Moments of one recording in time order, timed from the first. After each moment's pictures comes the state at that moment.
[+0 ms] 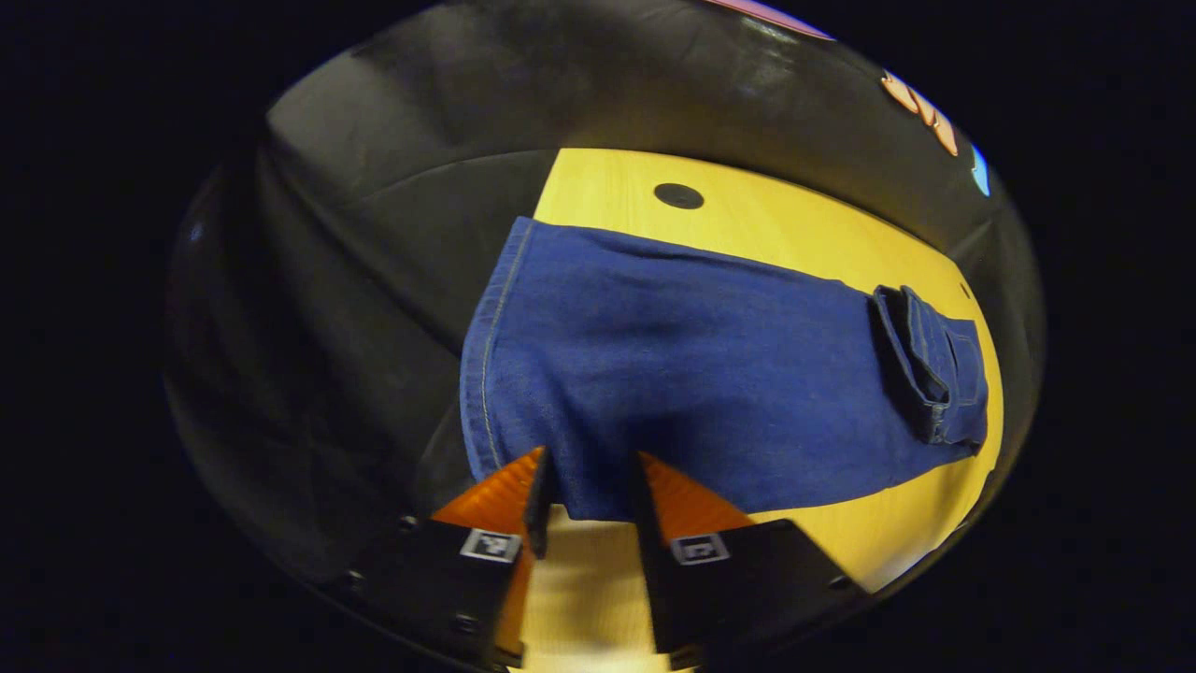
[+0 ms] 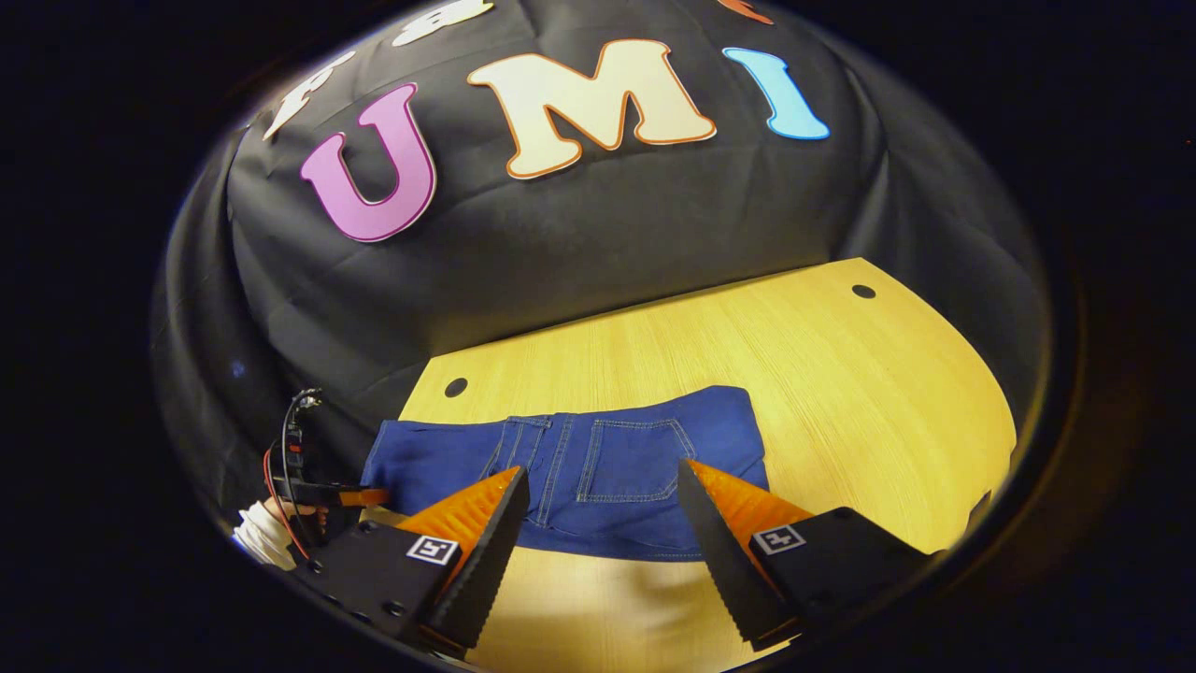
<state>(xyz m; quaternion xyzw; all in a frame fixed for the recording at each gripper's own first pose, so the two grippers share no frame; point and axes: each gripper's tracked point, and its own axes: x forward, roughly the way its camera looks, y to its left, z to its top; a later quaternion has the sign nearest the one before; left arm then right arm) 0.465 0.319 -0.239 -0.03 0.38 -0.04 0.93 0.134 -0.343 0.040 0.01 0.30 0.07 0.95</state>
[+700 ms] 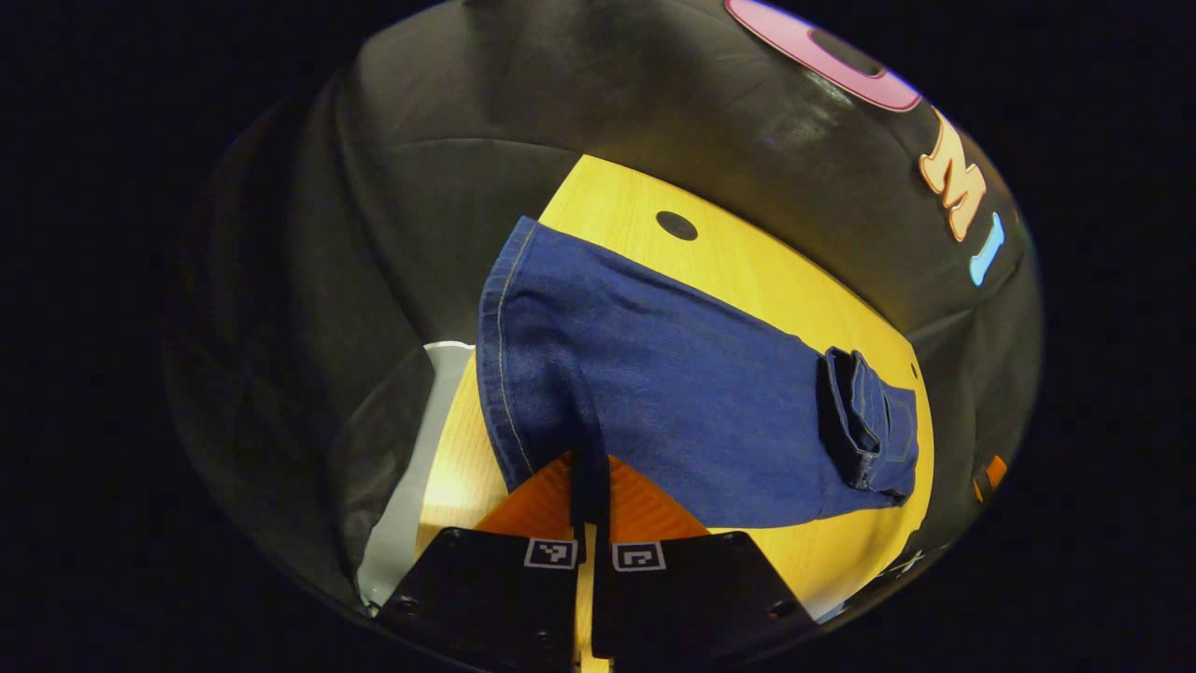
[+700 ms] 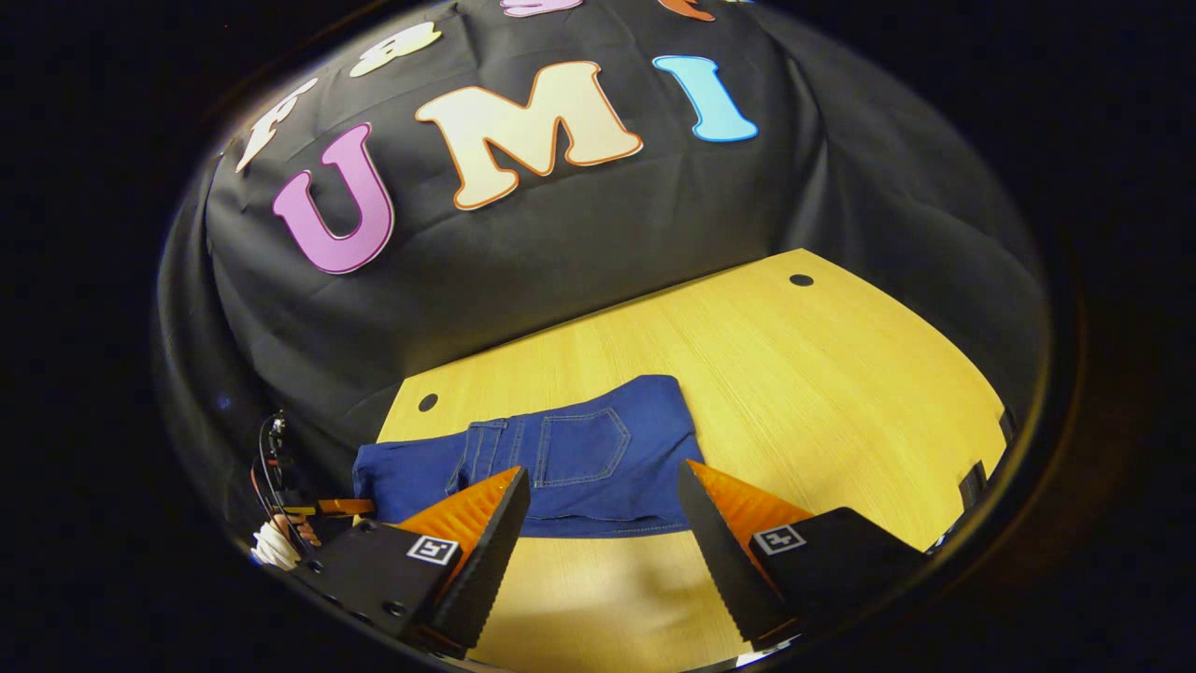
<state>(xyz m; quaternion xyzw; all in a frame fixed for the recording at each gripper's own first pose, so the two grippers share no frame) 0.463 0.311 -0.221 -0.15 0.35 -0.07 0.92 0.097 -0.414 0.060 0.04 0.28 0.02 0.96</state>
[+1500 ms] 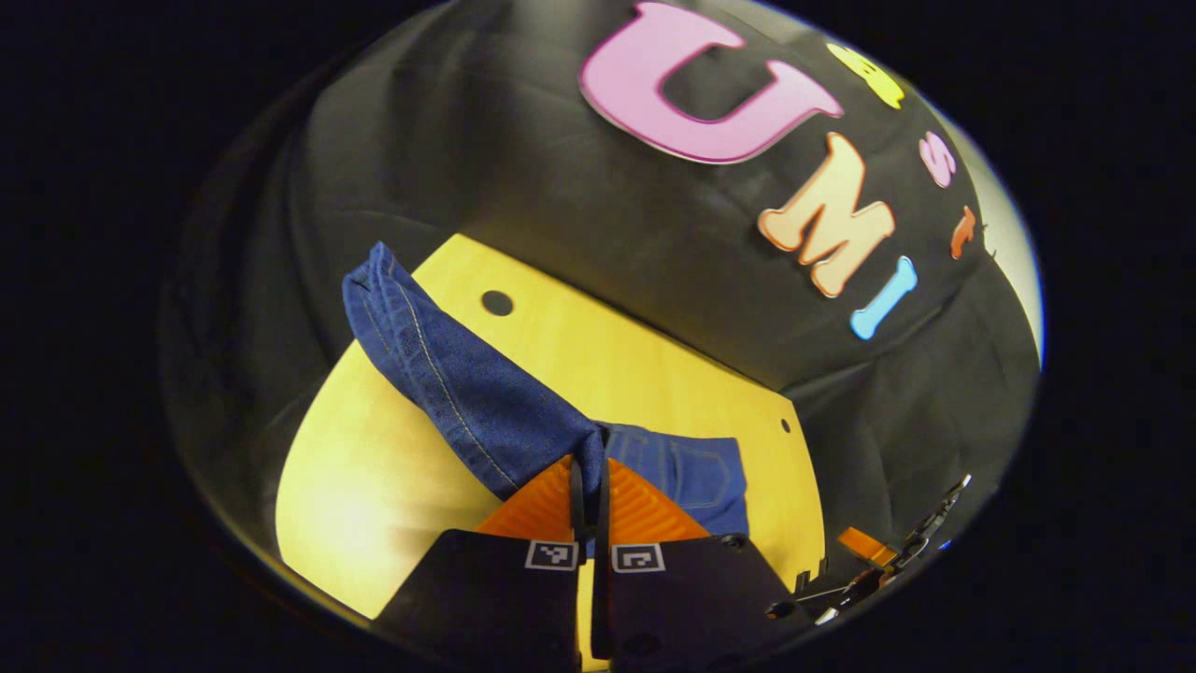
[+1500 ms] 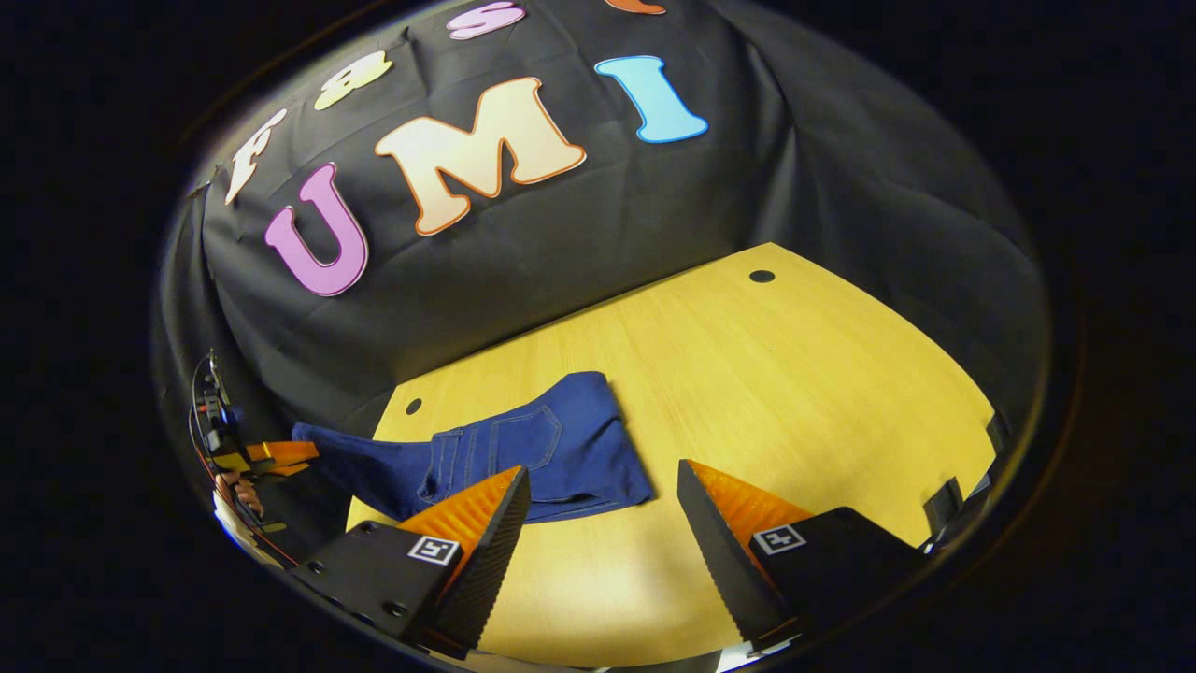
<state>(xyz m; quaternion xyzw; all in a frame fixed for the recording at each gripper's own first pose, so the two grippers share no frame) 0.398 0.141 -0.049 -0.21 0.24 -0.16 0.94 0.089 -0.530 0.082 0.06 0.28 0.03 0.96</state>
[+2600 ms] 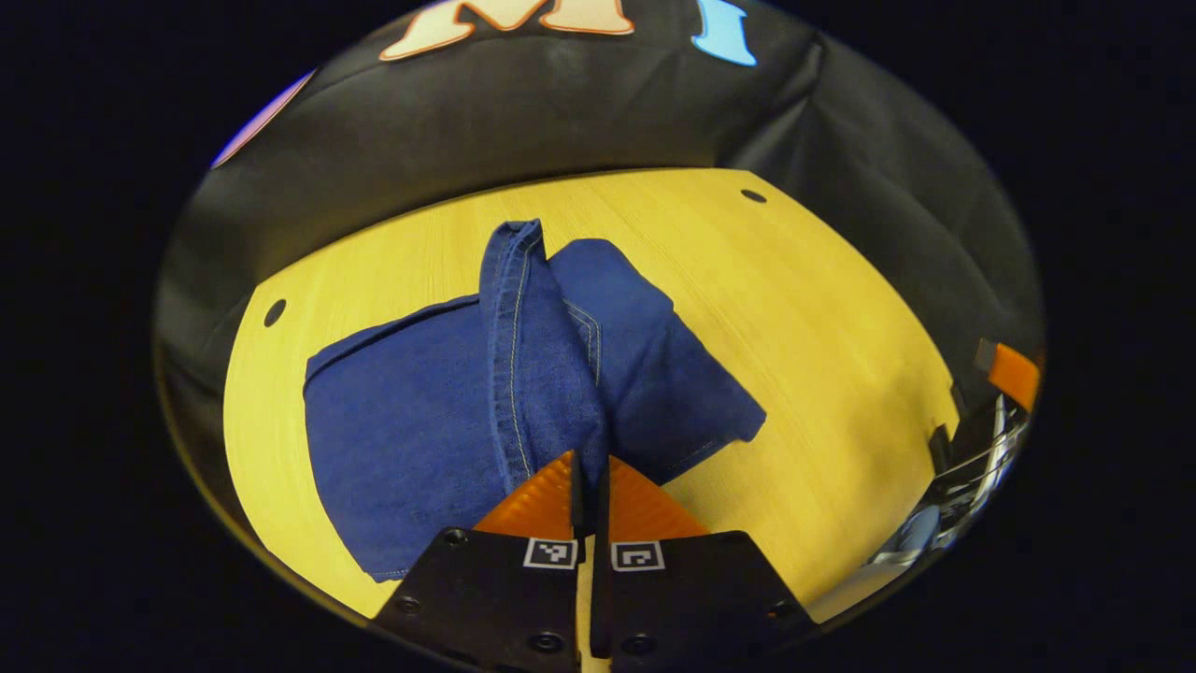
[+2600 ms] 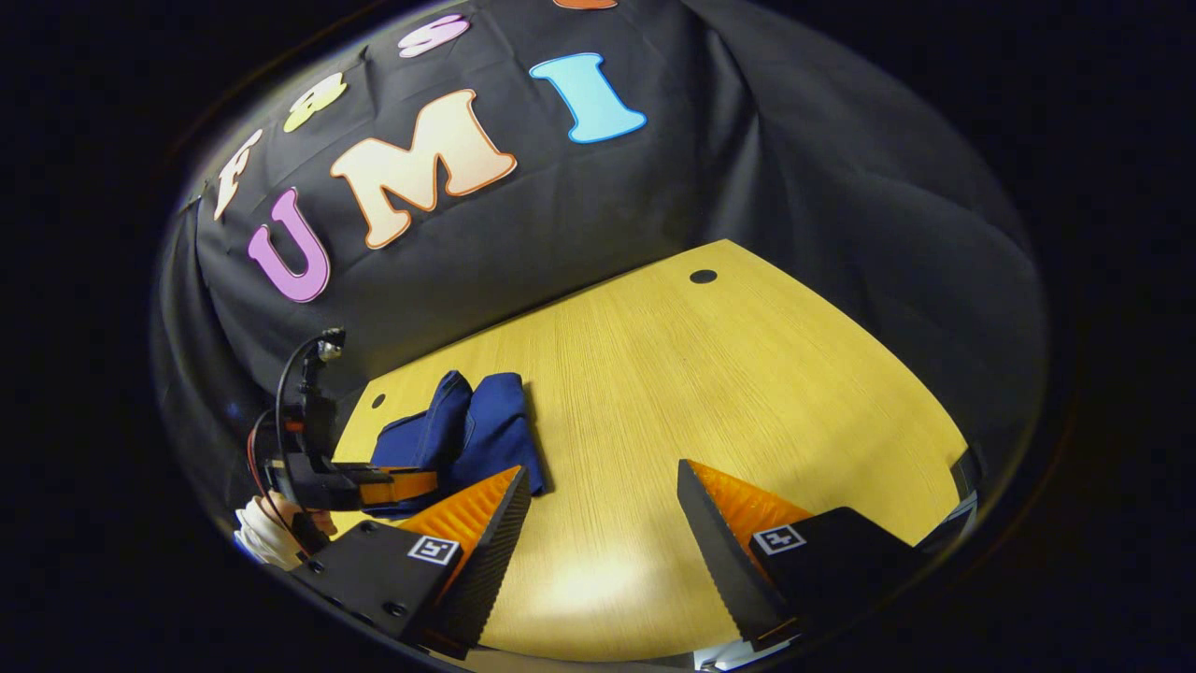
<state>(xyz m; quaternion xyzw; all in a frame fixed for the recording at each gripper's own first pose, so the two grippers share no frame) 0.387 -0.116 -0.221 0.14 0.35 -0.20 0.91 0.095 -0.661 0.081 0.06 0.30 0.03 0.95</state>
